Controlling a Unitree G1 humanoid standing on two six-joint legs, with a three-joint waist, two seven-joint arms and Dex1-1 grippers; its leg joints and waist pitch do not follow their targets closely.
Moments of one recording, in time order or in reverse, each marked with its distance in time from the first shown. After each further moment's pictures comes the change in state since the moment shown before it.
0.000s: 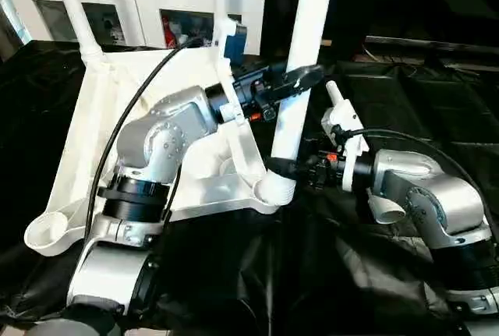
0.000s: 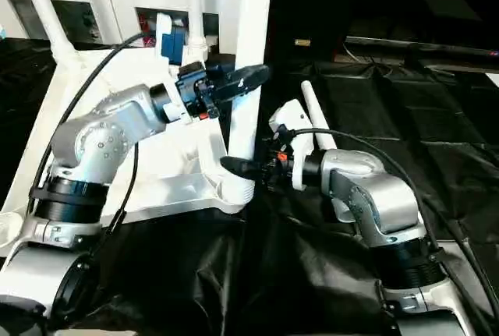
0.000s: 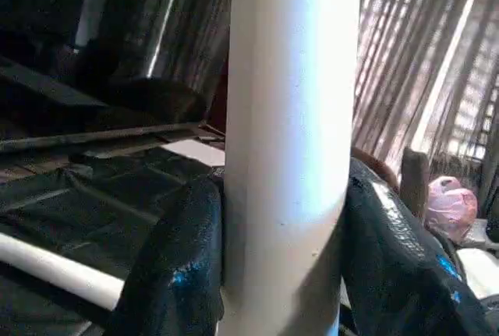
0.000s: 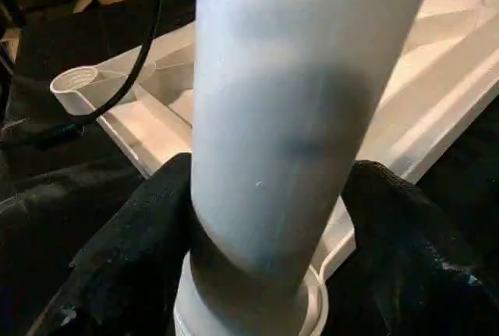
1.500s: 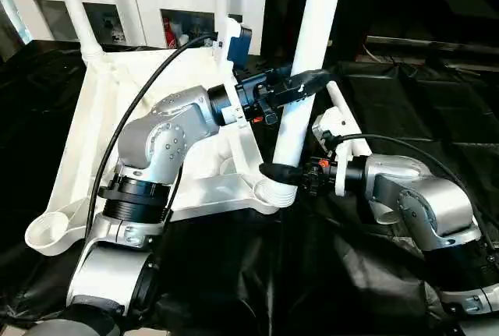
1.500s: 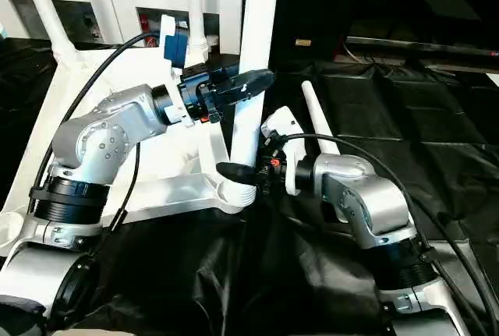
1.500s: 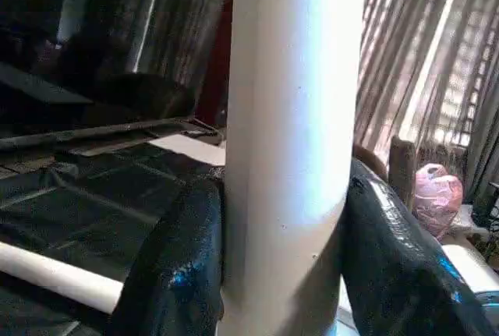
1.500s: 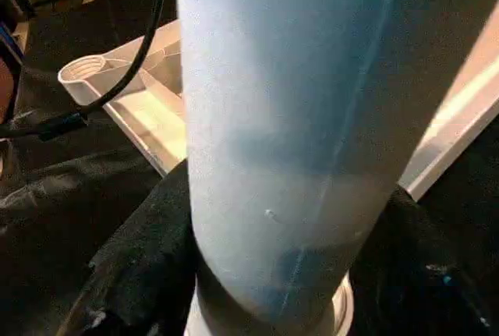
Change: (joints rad) left arm 0.002 0.002 -0.014 -0.014 0.009 0.011 -0.034; right arm 0.000 0.019 0.030 0.023 -0.011 0.003 -0.001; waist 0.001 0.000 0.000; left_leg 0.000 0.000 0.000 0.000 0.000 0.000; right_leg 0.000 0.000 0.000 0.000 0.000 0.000
